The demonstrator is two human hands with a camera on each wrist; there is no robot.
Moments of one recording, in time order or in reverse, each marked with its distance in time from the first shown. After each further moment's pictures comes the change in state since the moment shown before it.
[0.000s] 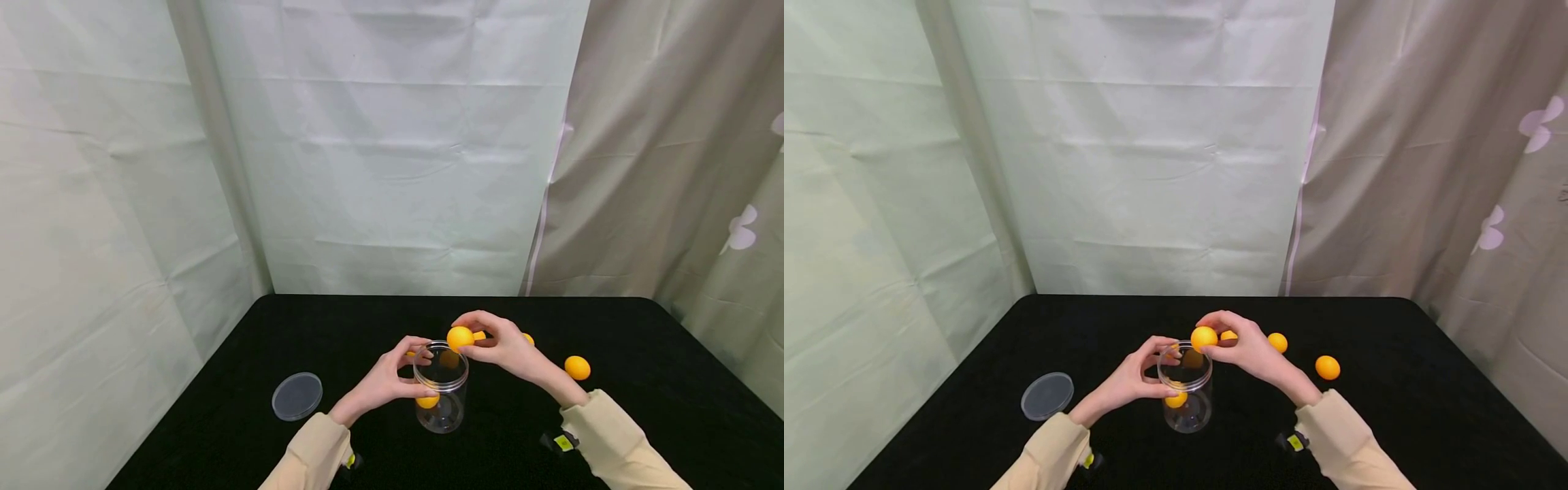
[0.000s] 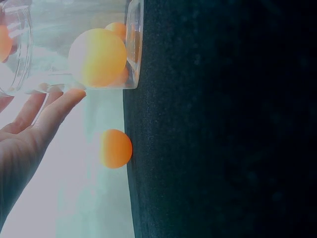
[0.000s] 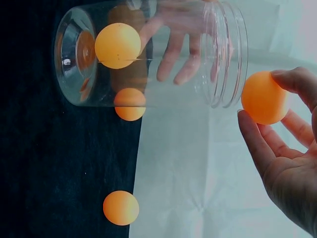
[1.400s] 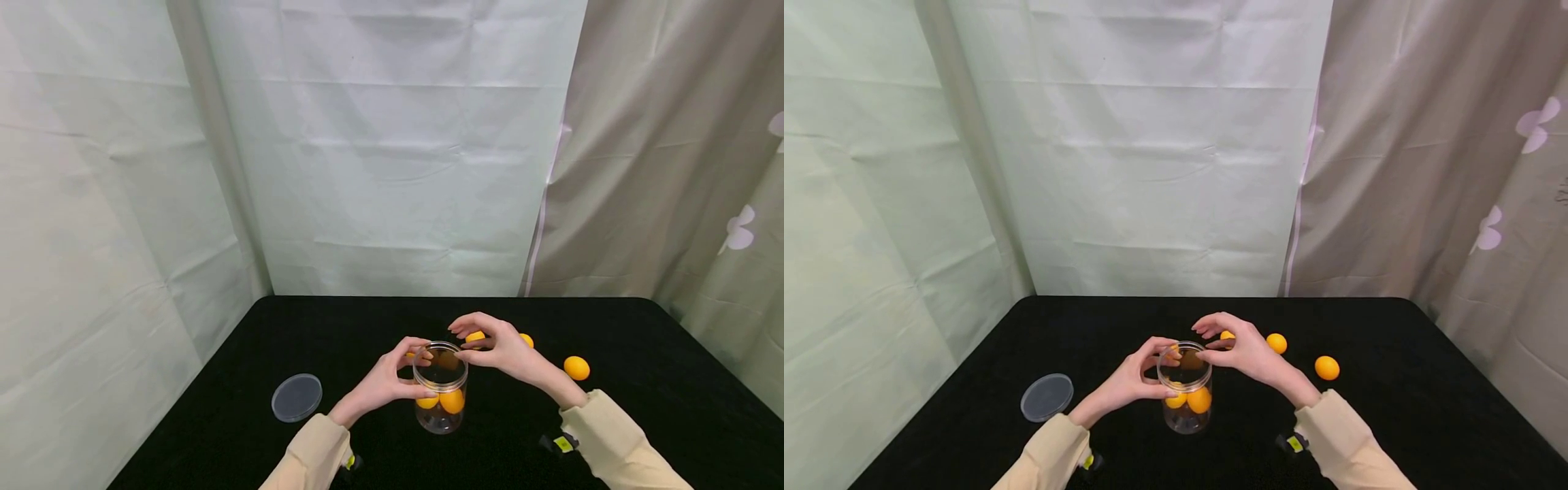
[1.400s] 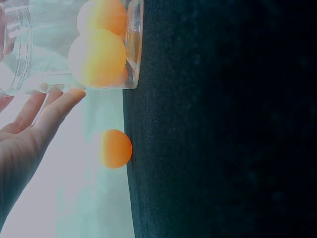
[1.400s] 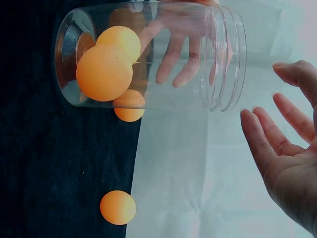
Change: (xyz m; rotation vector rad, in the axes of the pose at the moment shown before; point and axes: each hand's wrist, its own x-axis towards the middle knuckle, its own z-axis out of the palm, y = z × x) left_hand 0.000 -0.002 0.000 0.006 -0.001 0.005; right_hand 0.000 0.018 0.000 -0.042 -0.027 -0.057
